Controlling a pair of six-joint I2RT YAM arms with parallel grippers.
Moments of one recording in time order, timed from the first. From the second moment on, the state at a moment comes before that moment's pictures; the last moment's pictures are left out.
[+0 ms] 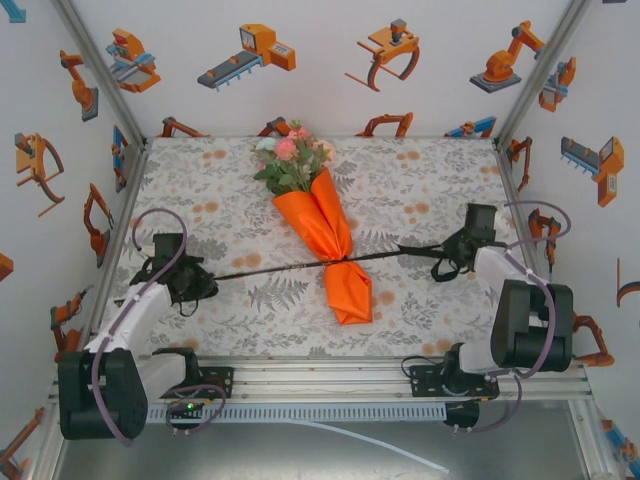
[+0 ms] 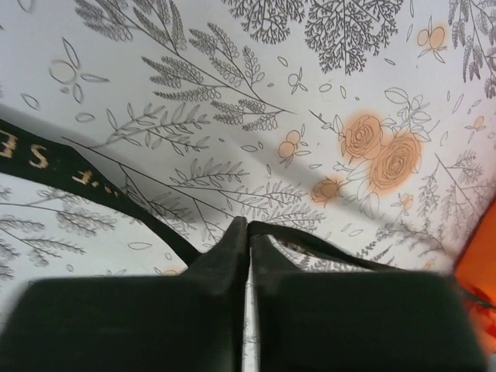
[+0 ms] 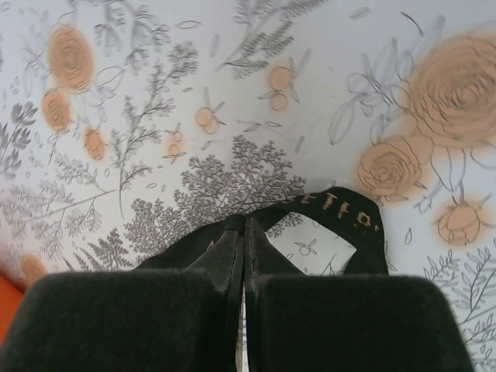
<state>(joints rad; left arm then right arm) -0.04 1.06 0.50 -0.44 -0.01 -0.79 -0.11 1.40 0.68 -0.14 0.06 0.75</state>
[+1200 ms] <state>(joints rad) -0.75 1.70 0.85 0.05 0.05 0.30 0.31 1.87 1.21 -0.68 -0.43 -0.92</state>
